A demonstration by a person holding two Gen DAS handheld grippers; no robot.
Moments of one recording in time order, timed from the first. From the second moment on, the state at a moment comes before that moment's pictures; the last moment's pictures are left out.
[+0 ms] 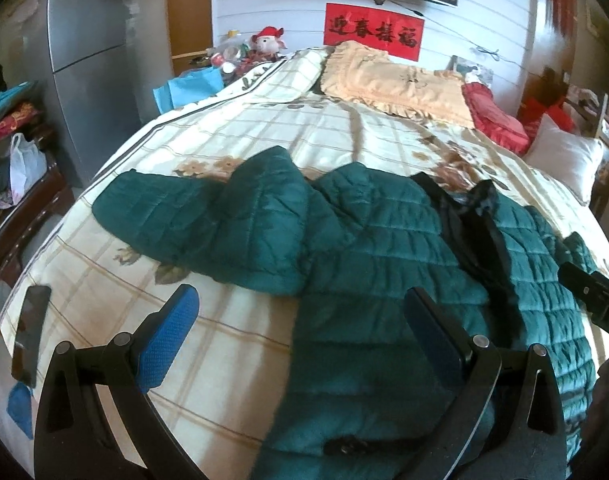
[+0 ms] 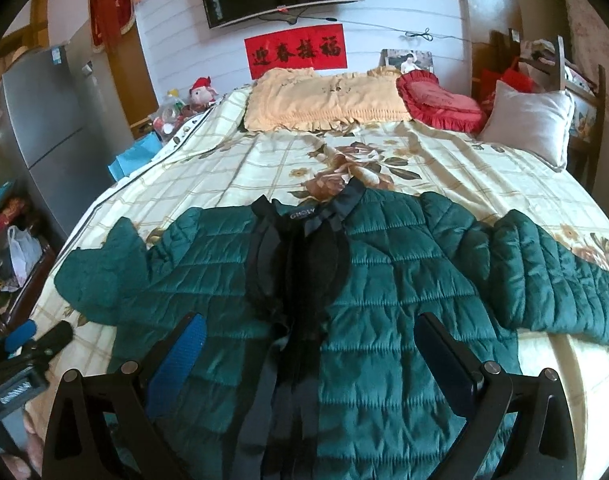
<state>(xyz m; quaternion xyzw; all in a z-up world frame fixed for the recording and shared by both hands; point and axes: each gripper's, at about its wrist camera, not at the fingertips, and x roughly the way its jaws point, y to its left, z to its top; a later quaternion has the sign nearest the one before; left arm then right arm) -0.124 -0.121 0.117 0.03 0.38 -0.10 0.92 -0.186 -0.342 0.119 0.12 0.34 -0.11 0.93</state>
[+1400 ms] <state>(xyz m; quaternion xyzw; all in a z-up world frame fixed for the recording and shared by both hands) 0.021 0.000 0.065 -0.01 0.40 0.04 0.92 -0.101 -0.357 0.064 0.12 0.38 -0.11 0.91</state>
